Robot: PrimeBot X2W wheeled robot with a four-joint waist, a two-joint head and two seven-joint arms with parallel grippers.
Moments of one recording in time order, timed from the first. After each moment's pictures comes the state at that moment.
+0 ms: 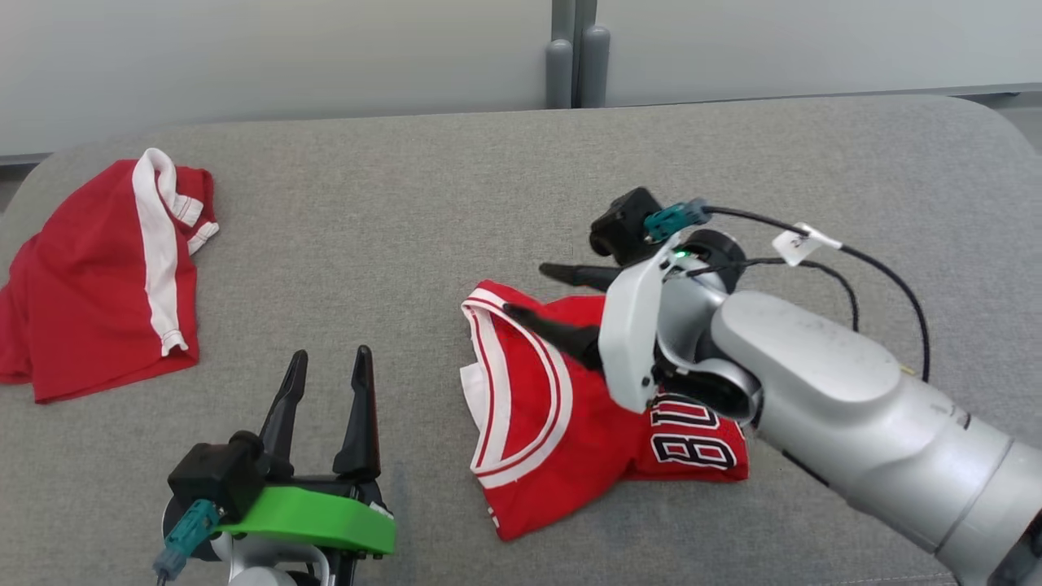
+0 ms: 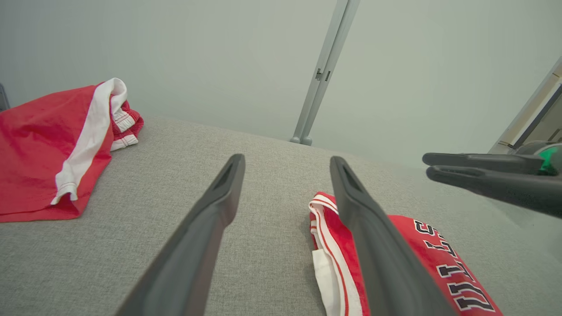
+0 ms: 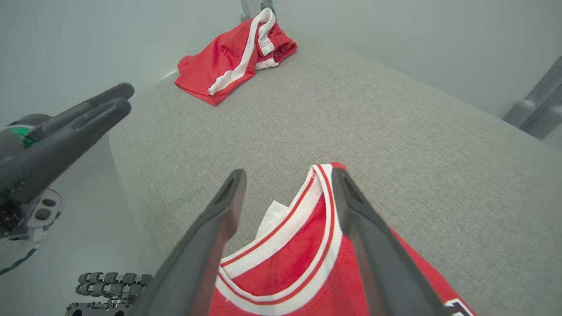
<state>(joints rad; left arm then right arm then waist) 0.00 0.06 -0.31 -0.01 -0.49 0.11 -0.25 -0.78 -0.24 1.13 0.39 0.87 0.12 0.21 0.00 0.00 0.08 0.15</state>
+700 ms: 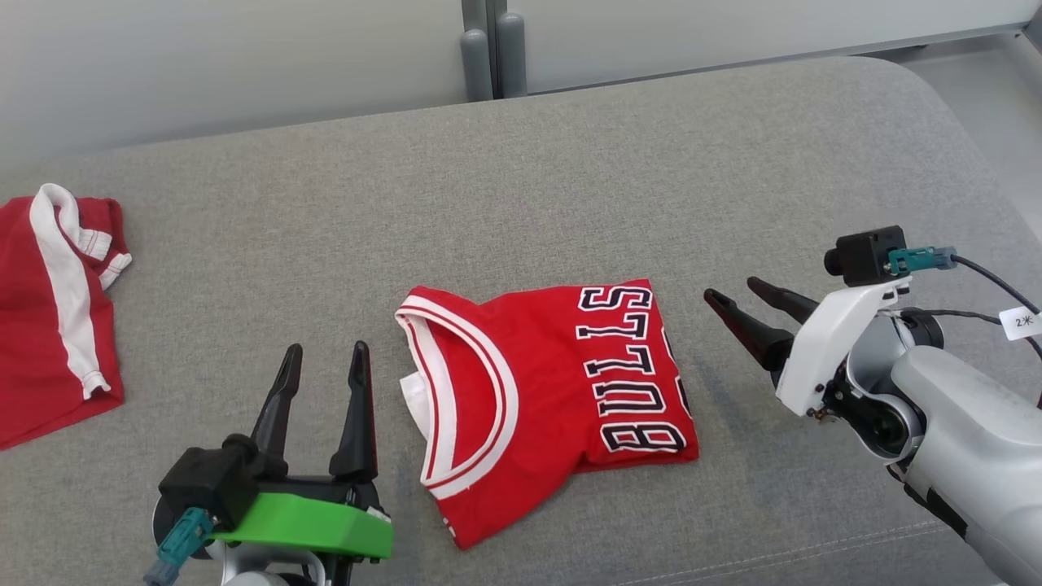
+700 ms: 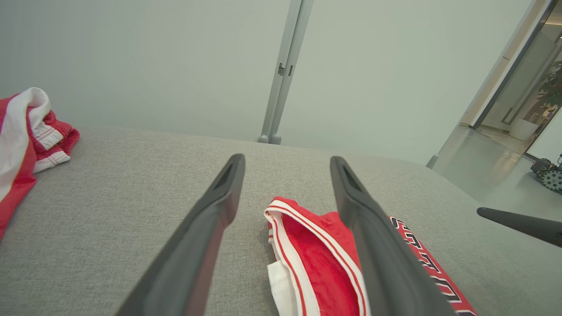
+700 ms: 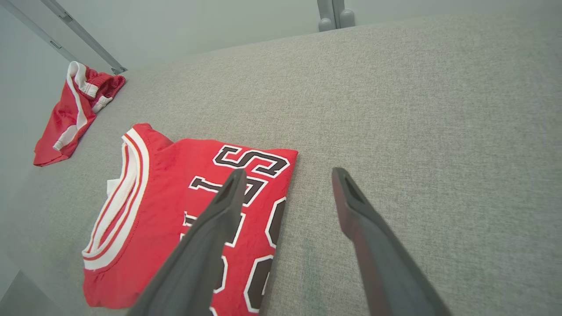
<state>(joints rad) 0.02 0.07 -0.30 -0.07 -0.46 0.11 -0.25 -0.56 -0.47 0.91 0.48 1.04 0.10 0.02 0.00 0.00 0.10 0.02</state>
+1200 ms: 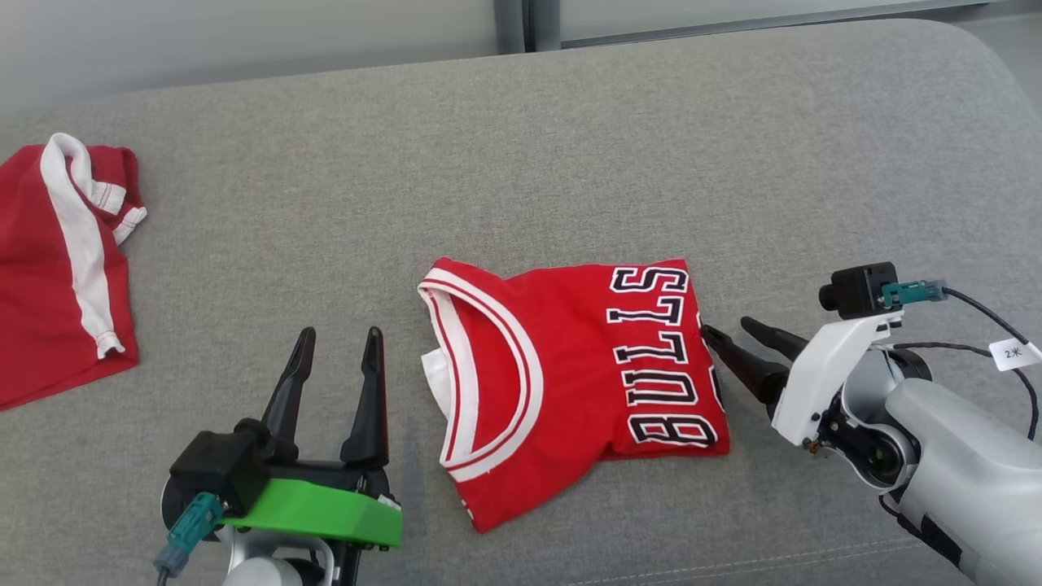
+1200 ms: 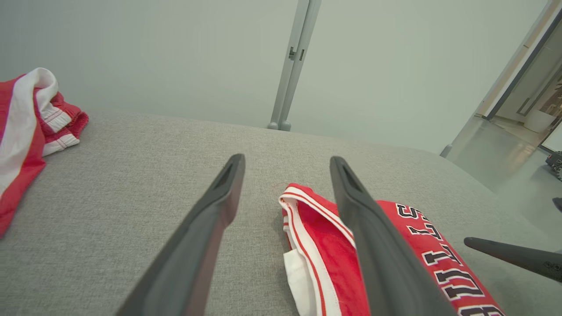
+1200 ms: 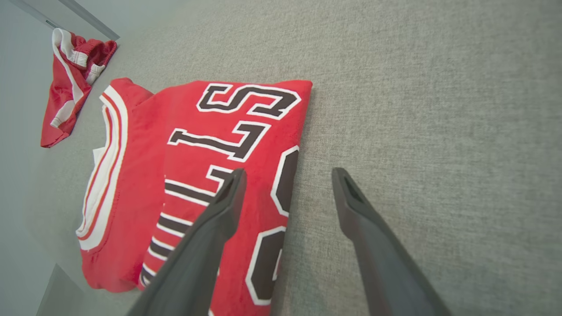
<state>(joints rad) -0.01 0.07 -0.33 -0.08 -0.45 0.11 -0.24 -0.50 -0.46 0.92 0.49 1.11 0.11 0.03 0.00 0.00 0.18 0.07</state>
